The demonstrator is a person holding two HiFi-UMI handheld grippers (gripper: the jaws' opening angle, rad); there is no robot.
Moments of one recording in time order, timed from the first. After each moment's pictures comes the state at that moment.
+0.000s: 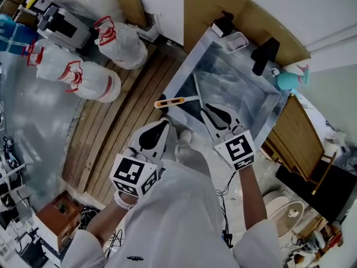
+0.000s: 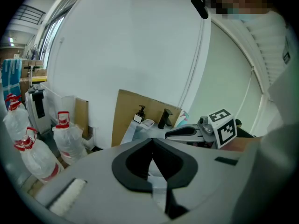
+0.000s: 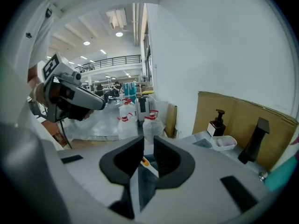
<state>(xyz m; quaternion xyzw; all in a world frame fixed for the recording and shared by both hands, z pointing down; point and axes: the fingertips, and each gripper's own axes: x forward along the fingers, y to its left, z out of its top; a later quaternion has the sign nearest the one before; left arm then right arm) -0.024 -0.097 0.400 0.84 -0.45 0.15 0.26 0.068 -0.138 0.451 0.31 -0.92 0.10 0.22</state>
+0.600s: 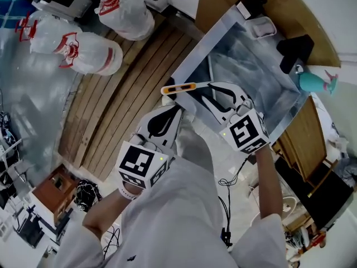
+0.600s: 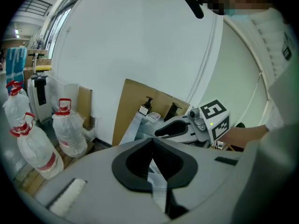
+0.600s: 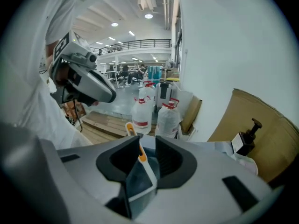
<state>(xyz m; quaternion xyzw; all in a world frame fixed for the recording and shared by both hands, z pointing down) -0.030 -0.126 0.461 0.82 -0.46 0.15 0.30 0.026 -0.168 0.515 0.15 -0.93 0.03 0.34</state>
